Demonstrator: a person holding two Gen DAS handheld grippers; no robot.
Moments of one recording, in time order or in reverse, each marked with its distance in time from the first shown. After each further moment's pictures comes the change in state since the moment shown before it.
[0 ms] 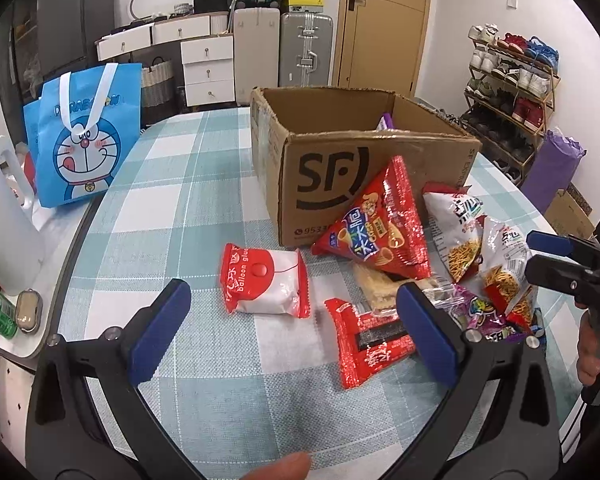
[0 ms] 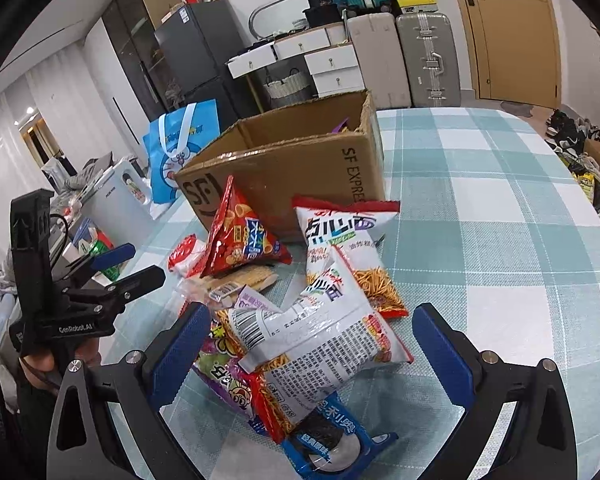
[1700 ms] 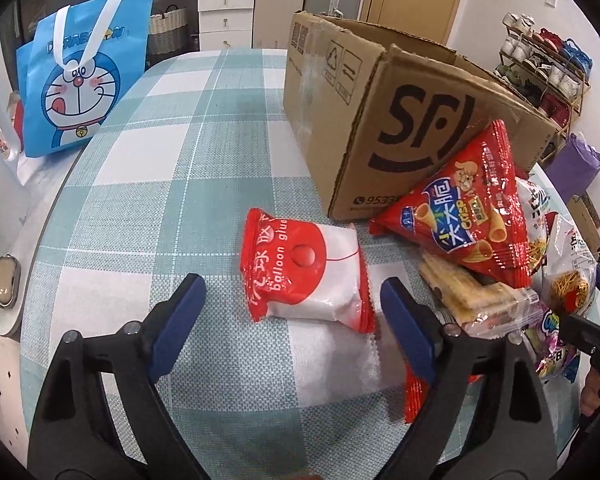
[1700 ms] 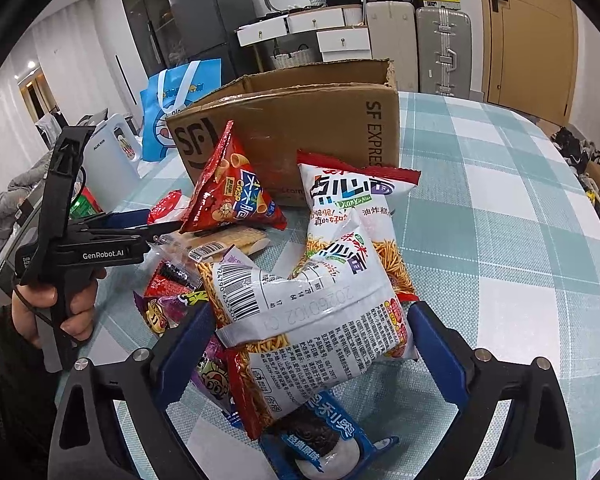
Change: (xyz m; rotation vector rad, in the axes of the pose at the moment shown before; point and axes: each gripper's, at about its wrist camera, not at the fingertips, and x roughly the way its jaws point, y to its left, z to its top) left arm 0.086 0.044 0.000 -0.092 0.143 0.014; right arm 0.029 0.007 -0.013 -0.105 0.068 -0.061
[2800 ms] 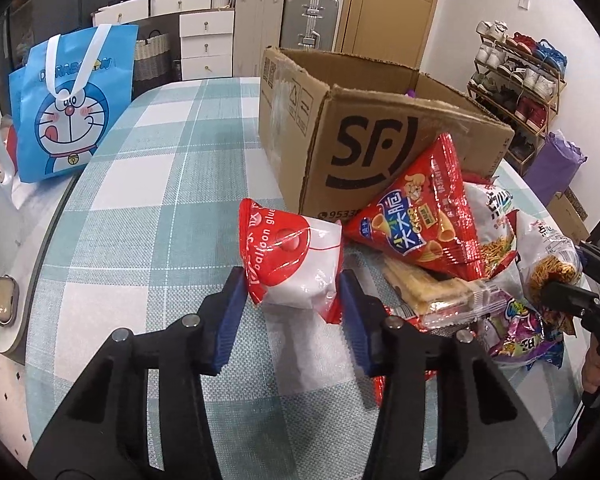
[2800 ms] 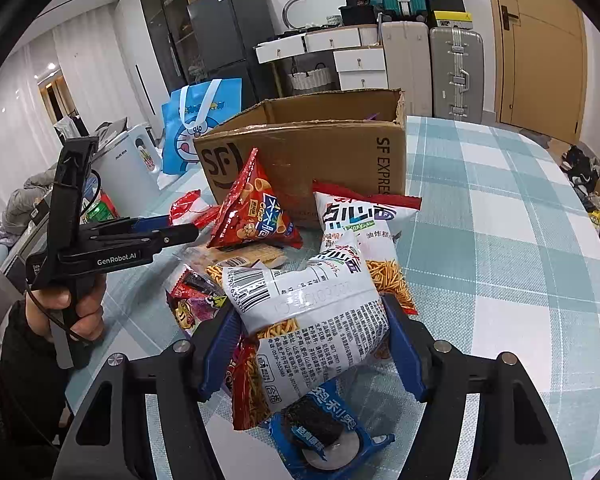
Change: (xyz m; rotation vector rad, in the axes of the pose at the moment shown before) left arm -0.034 -0.012 -0.009 0.051 -0.094 -0.056; right arm -0.021 -0.002 0.001 -0.036 -0.080 0.054
